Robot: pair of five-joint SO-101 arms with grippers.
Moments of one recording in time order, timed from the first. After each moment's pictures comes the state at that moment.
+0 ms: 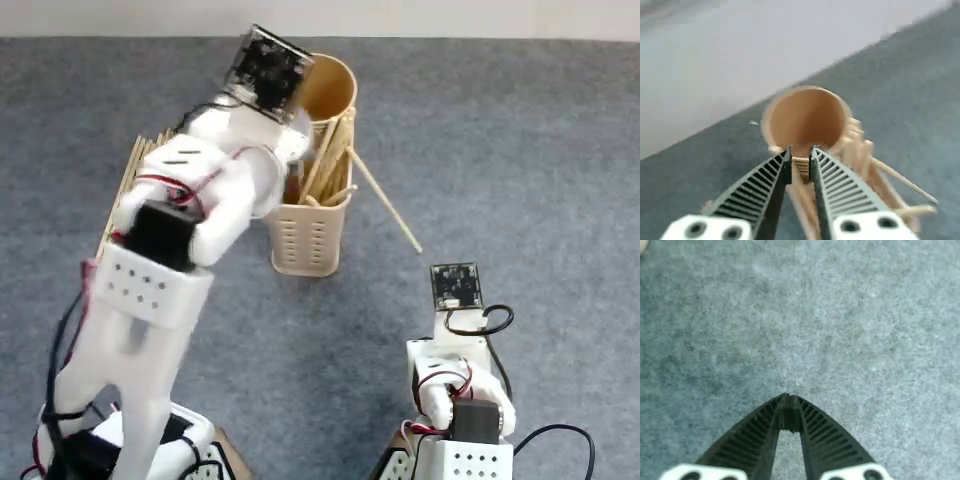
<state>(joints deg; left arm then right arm) 12.3 -30.1 5.4 55.3 -4.2 -1.5 -104.3 95.5 69.7 9.3</state>
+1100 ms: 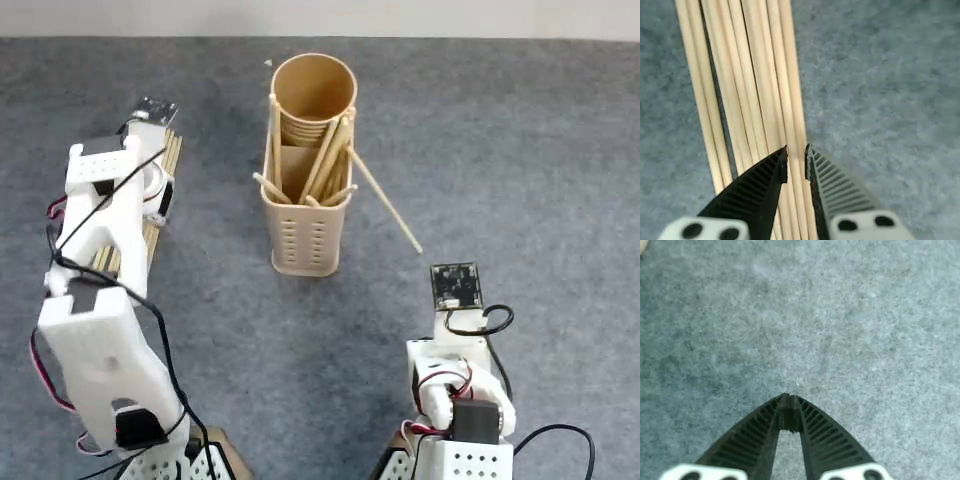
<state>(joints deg) -18.2 28.4 -7.4 68.8 -16.7 -1.5 -104.3 95.5 69.7 9.3</state>
